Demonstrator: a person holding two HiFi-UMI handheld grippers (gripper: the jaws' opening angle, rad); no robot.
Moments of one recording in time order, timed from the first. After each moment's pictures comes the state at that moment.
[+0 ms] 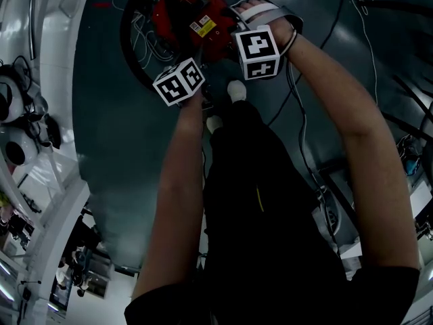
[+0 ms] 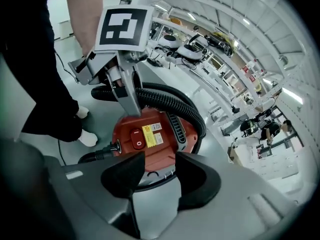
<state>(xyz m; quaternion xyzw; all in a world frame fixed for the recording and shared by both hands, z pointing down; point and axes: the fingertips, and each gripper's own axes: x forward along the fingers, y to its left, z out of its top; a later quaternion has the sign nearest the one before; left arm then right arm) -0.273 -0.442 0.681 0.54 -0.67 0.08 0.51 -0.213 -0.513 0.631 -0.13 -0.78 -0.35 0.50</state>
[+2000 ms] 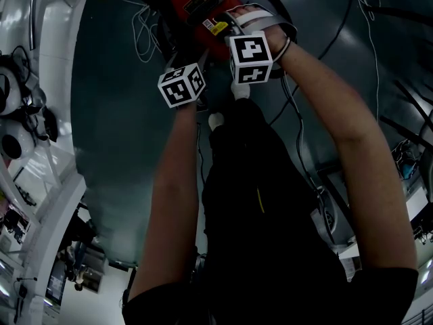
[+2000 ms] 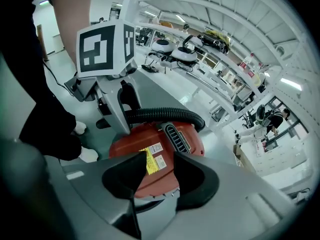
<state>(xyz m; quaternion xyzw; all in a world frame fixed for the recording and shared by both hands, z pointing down) -0.301 -0.412 0.706 0.56 -0.66 0.15 0.48 -0.258 -0.480 0.643 -0.13 -0.80 -0.30 0.49</state>
